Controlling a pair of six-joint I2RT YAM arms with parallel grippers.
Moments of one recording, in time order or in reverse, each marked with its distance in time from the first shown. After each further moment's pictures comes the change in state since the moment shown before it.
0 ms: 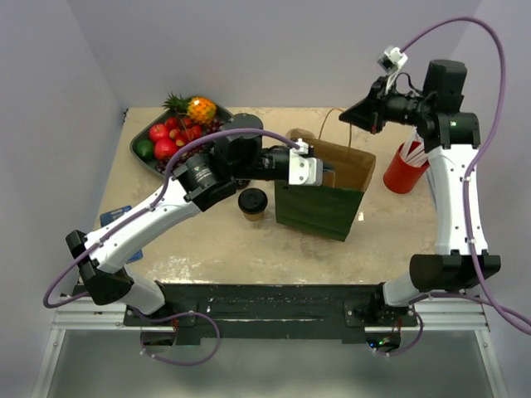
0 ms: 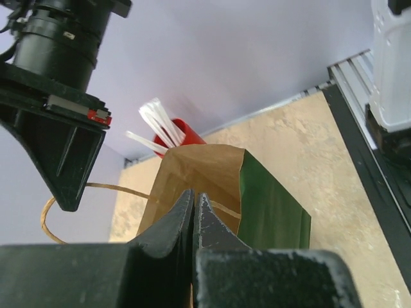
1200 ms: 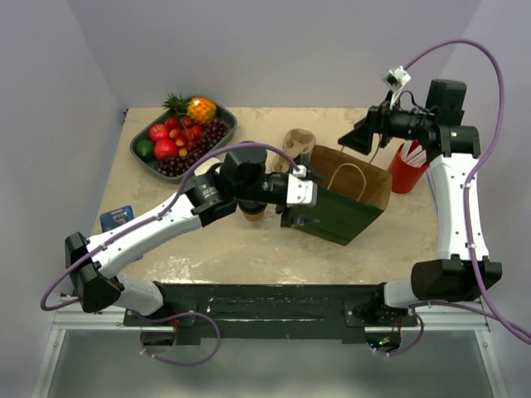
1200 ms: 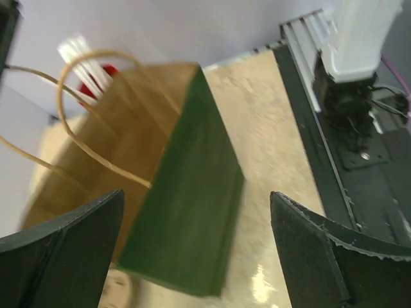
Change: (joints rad) left arm 0.000 -0.074 -0.241 0.080 0.014 -0.064; right arm -0.071 -0.060 -0.119 0.013 -0.040 0.034
